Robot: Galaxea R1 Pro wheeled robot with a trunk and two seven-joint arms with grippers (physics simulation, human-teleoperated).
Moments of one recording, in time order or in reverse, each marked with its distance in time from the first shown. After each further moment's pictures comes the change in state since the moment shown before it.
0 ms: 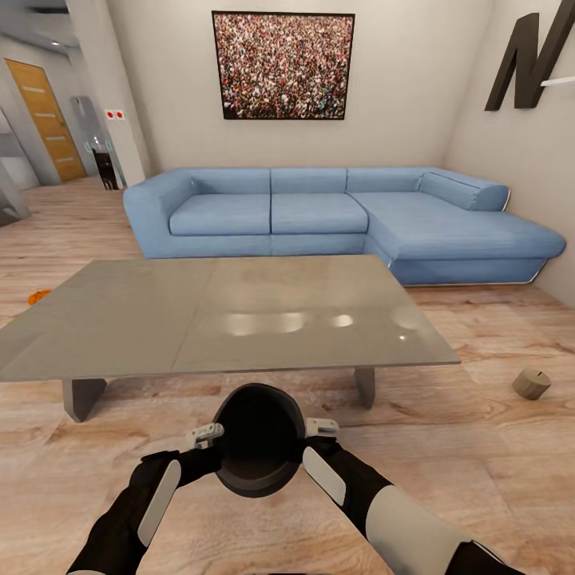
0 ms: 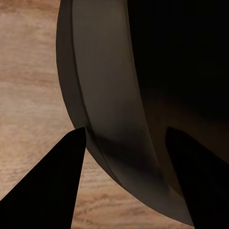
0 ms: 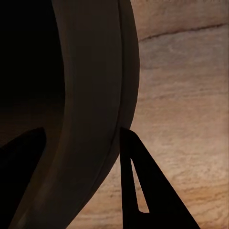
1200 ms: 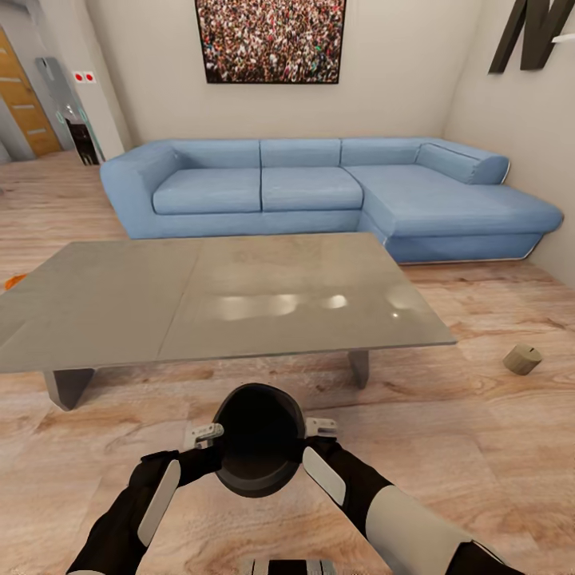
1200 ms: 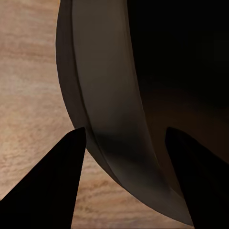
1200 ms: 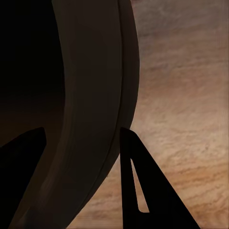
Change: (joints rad) left arm 0.000 0.000 0.001 0.000 -0.002 0.001 -0.001; right arm 0.000 0.000 0.000 0.000 0.000 0.000 0.001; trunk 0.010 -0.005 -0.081
